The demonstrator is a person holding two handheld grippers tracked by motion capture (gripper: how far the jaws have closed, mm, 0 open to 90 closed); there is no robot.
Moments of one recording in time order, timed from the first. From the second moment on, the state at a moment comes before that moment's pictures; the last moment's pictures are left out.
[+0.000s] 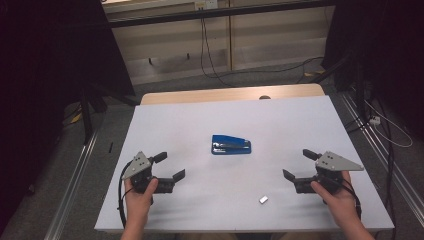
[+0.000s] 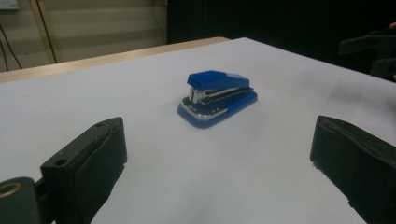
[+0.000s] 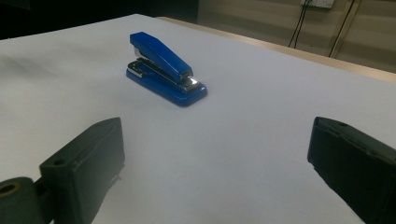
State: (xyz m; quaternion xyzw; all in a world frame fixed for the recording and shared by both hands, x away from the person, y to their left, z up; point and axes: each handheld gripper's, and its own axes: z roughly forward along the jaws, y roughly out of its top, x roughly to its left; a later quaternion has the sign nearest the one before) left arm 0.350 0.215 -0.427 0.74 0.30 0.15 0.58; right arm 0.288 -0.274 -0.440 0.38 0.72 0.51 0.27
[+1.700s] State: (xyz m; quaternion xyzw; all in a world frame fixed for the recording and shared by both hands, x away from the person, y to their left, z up) left arm 0.412 0.150 -0.416 0.77 0.30 0.13 0.55; right arm 0.398 -0.160 -0.442 0.30 0.81 0.48 0.15
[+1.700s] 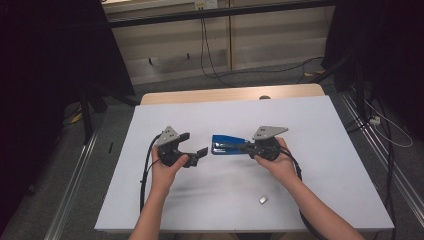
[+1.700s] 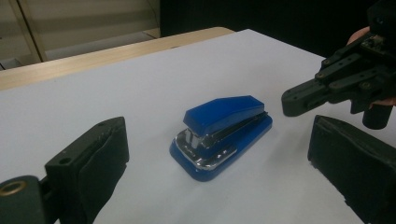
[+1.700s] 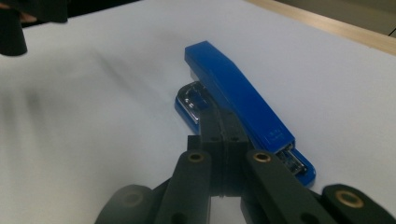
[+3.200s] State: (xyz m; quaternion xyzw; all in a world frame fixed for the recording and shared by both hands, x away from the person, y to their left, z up) left arm 0.453 0.127 -0.430 0.78 0.31 0.11 0.54; right arm 0.431 -0.121 -0.466 0.28 0.84 0.43 0.14
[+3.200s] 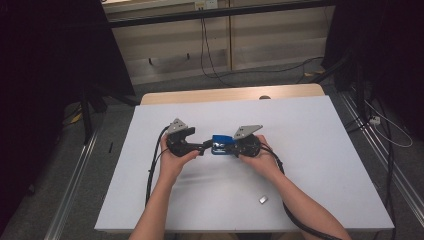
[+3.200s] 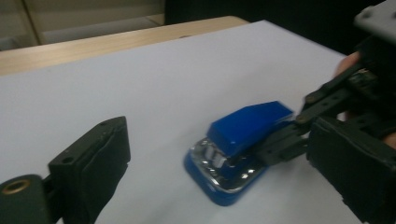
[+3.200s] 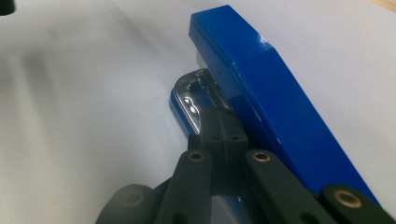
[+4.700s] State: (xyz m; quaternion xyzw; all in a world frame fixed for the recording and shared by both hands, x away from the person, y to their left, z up) left arm 0.476 0.079 -0.413 0.83 0.23 0.03 0.51; right arm 0.431 -0.121 -0.466 0.30 0.84 0.44 0.12
